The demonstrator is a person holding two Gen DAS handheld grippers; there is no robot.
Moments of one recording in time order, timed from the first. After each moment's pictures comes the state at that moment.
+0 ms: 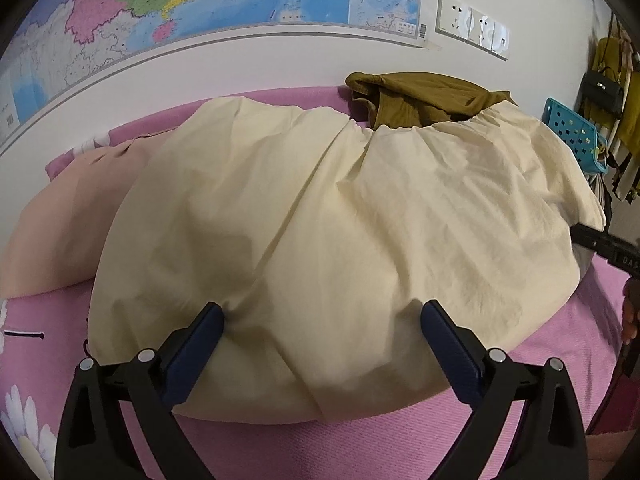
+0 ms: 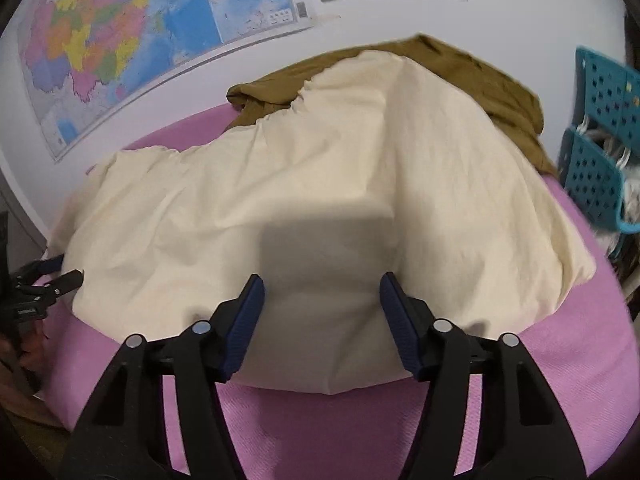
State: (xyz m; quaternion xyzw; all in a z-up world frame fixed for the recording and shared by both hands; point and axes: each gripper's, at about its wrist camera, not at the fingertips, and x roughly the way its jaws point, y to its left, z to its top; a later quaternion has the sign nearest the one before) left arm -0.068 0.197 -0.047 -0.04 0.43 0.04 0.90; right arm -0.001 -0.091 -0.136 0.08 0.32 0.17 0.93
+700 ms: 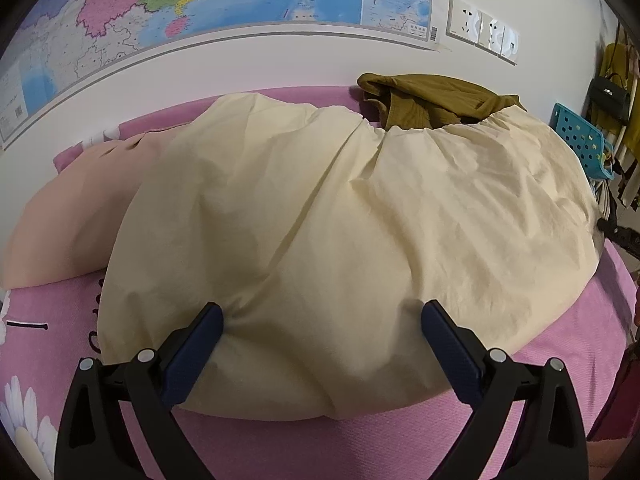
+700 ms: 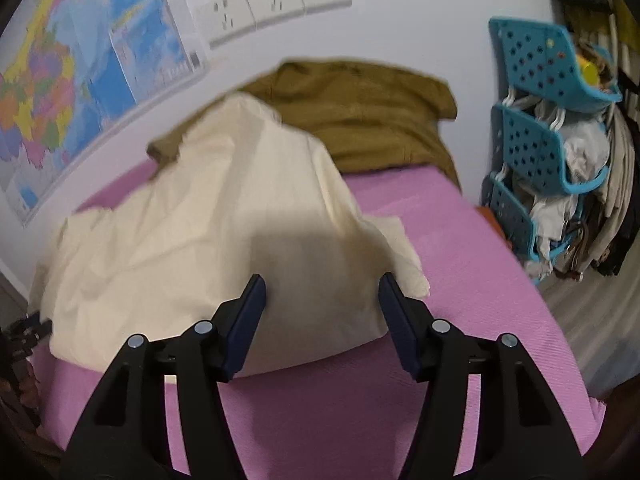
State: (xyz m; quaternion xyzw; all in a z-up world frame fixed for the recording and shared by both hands) left arm -0.072 0.200 -0.049 -0.04 0.43 0.06 0.90; right arm 0.003 -0.185 -0.142 0.13 0.31 0.08 0.94
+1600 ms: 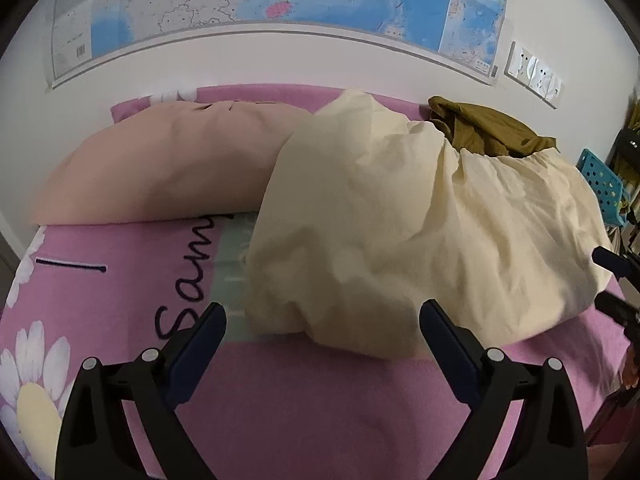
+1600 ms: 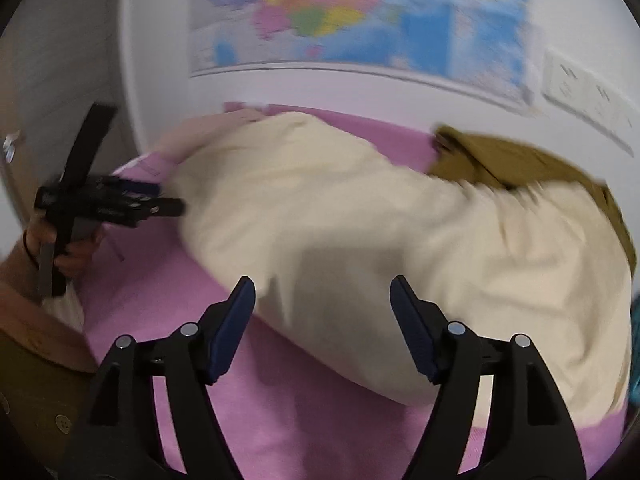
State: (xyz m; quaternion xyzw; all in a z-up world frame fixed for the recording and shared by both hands) left arm -0.124 0.271 -0.044 -0.11 0.42 0.11 0.89; right arm -0.074 0.063 -0.102 -0.15 0.22 0.37 0.89
